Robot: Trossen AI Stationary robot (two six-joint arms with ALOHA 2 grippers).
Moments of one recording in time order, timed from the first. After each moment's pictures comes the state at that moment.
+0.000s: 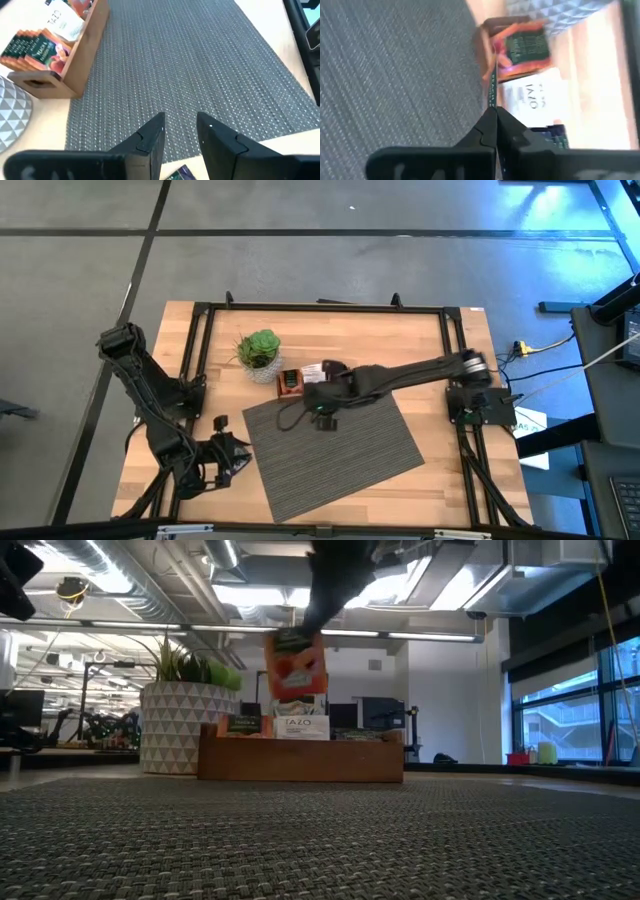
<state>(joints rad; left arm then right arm) -1.04 1.33 0.77 -0.60 -0.86 -1.03 0.19 2.02 1.87 -0.97 0.33 0.13</state>
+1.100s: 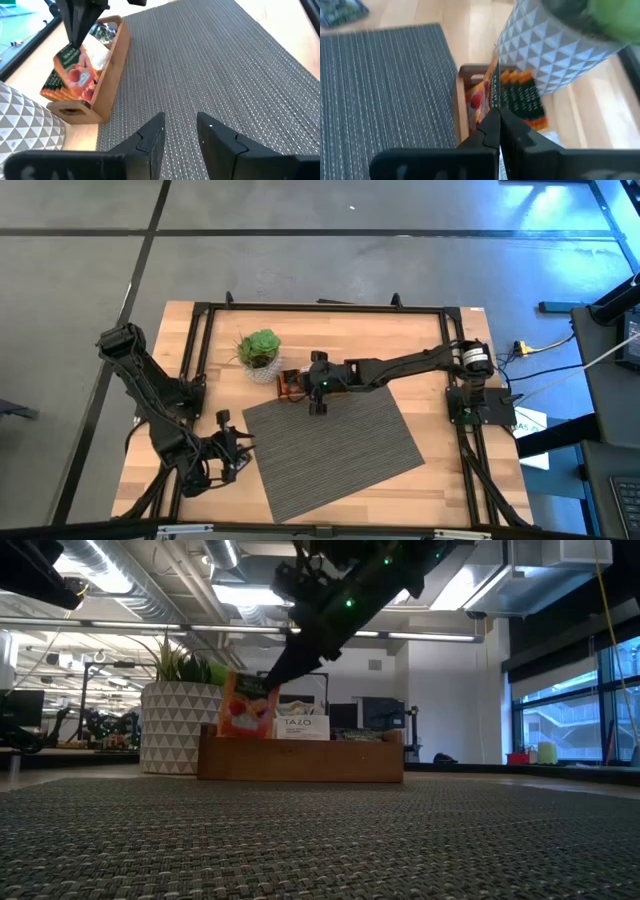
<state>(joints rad) -1.01 1.33 0.77 -0.60 -0.98 -0.92 0.02 1.94 1.38 -0.14 0.19 -0.17</state>
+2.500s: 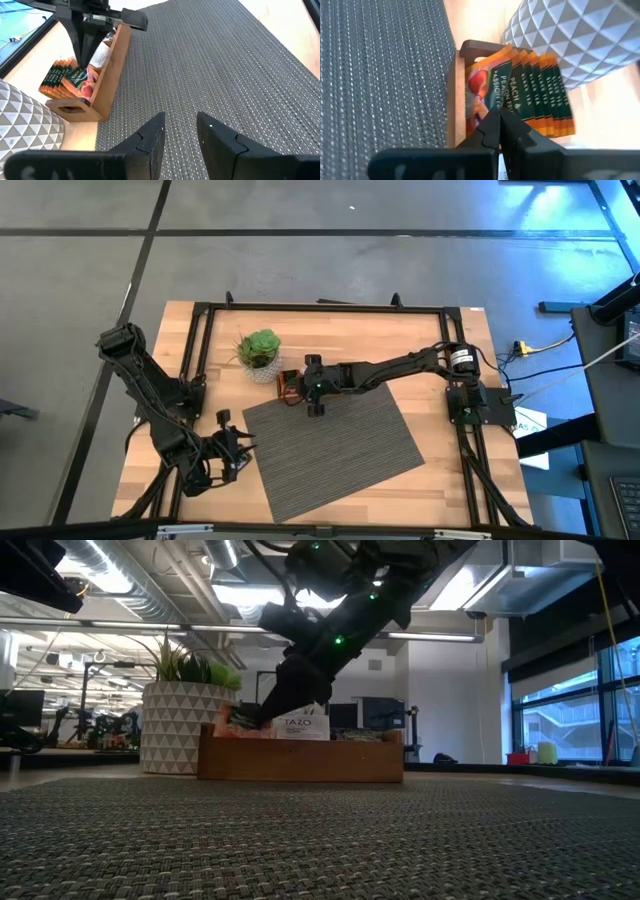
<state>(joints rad) -1.00 1.33 0.77 -0.60 -0.96 -0.93 0.01 2.05 1.38 -0.07 0.18 -0.29</state>
